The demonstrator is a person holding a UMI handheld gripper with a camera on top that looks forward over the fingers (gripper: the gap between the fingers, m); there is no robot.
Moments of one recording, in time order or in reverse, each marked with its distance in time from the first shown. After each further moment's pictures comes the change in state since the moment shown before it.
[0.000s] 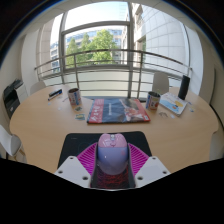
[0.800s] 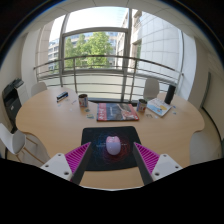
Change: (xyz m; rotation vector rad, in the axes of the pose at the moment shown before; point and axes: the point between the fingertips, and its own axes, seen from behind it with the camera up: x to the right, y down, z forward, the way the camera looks) arm -0.040 -0.008 -0.179 0.004 0.093 -0.018
